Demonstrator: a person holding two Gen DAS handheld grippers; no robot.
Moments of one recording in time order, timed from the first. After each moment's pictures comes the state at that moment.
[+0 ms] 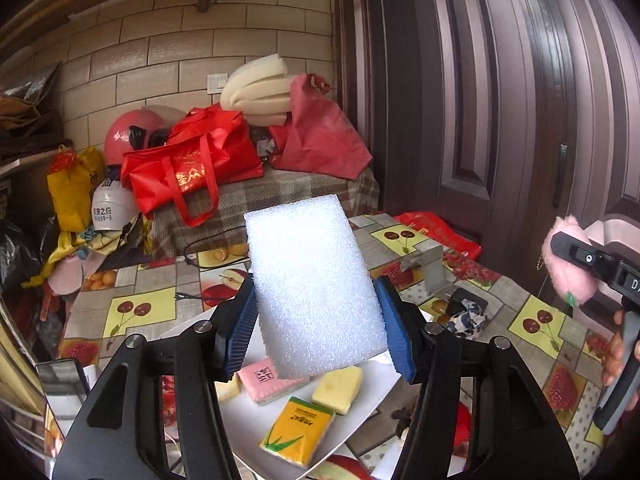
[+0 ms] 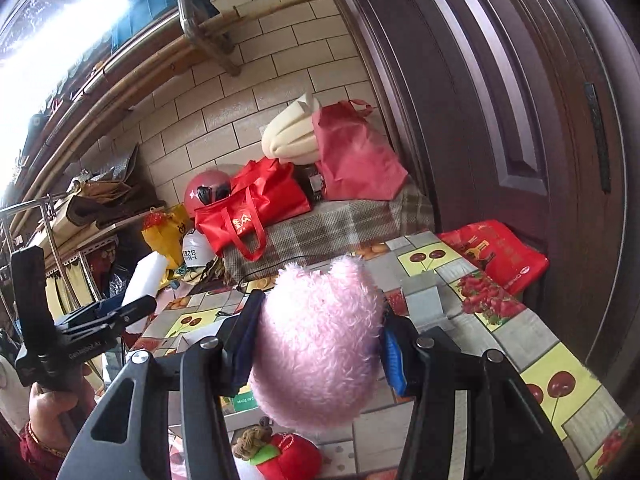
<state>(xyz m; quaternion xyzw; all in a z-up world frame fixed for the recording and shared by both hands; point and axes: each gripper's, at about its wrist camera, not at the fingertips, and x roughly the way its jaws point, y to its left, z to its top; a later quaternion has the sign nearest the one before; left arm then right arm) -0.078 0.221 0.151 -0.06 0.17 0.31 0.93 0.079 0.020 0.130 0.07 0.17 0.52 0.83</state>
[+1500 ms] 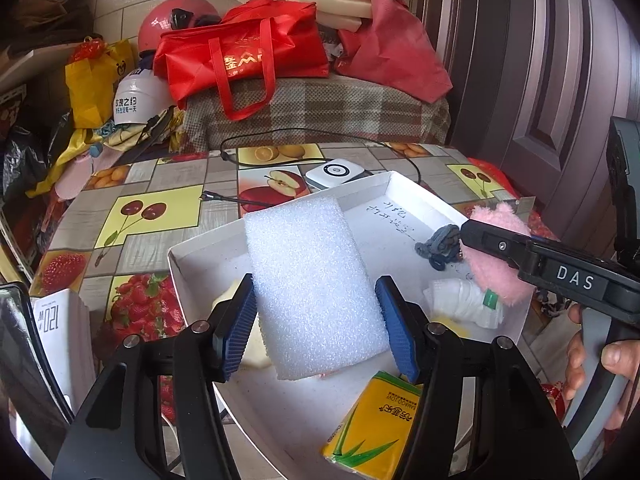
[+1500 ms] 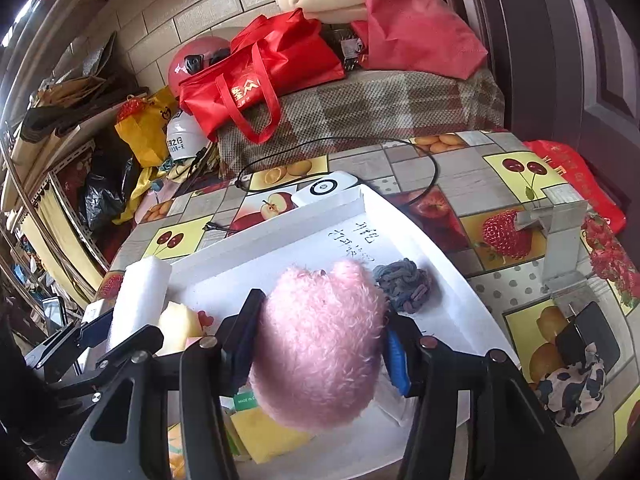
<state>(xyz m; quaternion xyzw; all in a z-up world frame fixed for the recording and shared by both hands) -0.059 0.317 0.055 -0.17 0.28 0.36 0.87 0.086 0.225 0.063 -0.06 0.34 0.53 0.78</state>
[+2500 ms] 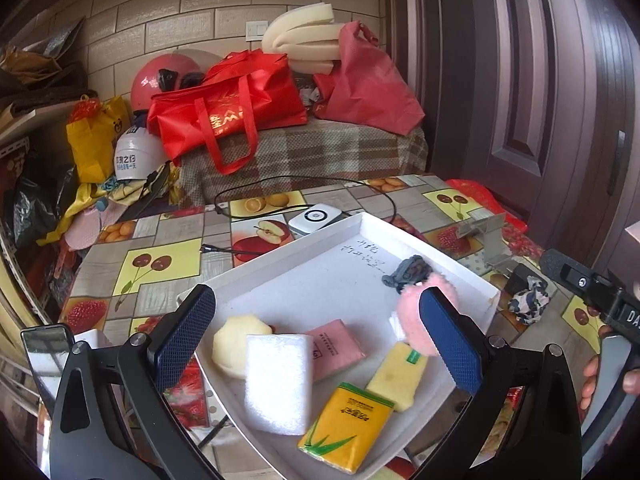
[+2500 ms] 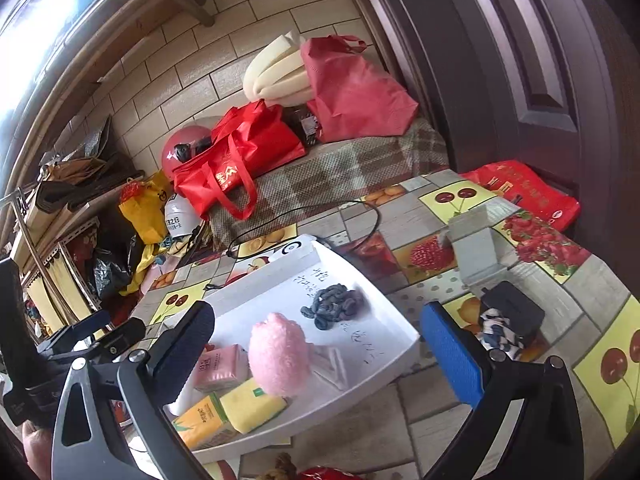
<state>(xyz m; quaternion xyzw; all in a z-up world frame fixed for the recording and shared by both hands) -0.062 0.265 0.103 -0.10 0.24 0.35 0.90 0.095 0.111 0.079 0.06 0.26 0.50 0.82</state>
